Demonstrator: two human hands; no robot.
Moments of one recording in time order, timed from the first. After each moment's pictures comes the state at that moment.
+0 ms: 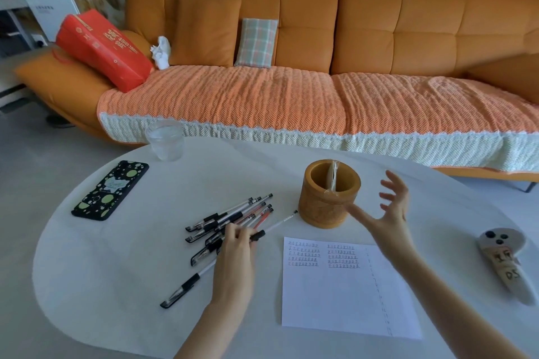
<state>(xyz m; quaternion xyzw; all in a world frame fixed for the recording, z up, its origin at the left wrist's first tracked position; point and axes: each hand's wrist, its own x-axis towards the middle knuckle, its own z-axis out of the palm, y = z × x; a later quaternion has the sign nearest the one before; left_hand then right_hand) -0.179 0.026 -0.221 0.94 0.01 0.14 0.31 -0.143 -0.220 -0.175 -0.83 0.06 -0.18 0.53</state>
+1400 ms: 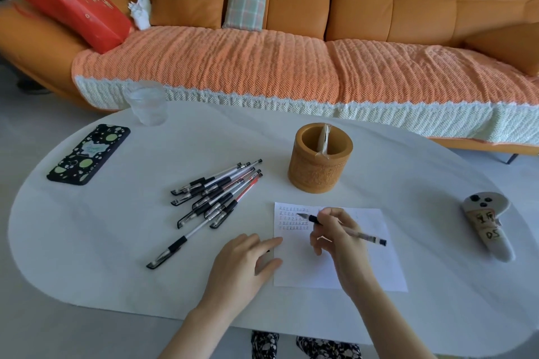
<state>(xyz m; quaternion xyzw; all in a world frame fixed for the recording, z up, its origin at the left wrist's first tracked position) -0.230 0.019 -0.237 0.95 -0.17 0.06 0.27 -0.213 -0.164 -0.205 -0.62 0.14 -0.01 0.77</state>
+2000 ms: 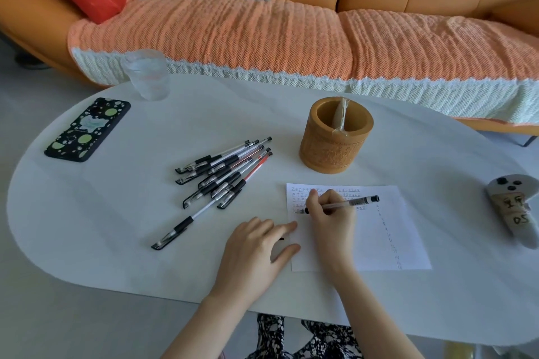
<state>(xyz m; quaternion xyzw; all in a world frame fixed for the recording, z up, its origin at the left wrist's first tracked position) -0.232 0.011 -0.253 0.94 -0.18 0.14 0.25 -0.198 -0.125 -0.237 -0.76 0.14 -0.15 0.62</state>
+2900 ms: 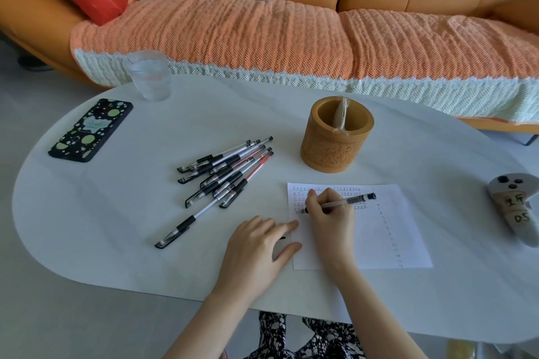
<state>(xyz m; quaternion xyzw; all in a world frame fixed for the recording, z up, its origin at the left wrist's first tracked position) -0.232 0.010 -0.252 0.94 -0.18 0.14 0.25 -0.198 -0.125 -0.238 -0.78 0.12 -0.14 0.60</state>
